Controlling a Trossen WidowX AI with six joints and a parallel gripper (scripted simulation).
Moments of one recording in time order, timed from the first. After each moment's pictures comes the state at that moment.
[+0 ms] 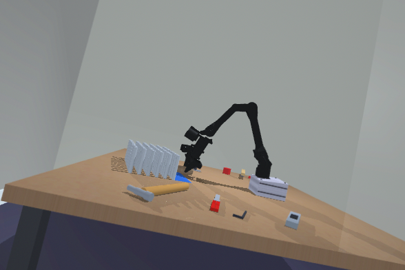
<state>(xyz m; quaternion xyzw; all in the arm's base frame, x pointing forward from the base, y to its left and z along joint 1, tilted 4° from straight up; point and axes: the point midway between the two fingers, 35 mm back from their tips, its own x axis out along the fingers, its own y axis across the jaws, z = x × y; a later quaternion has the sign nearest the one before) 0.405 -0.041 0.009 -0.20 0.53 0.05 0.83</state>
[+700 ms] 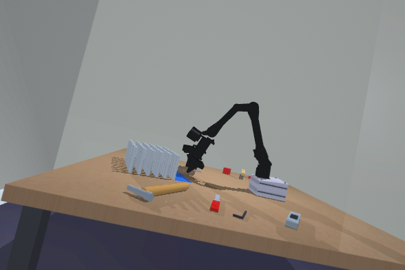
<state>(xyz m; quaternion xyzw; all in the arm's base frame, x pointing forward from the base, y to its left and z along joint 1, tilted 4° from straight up) 0.393 -0.044 0.007 -0.20 0.53 0.05 0.82</state>
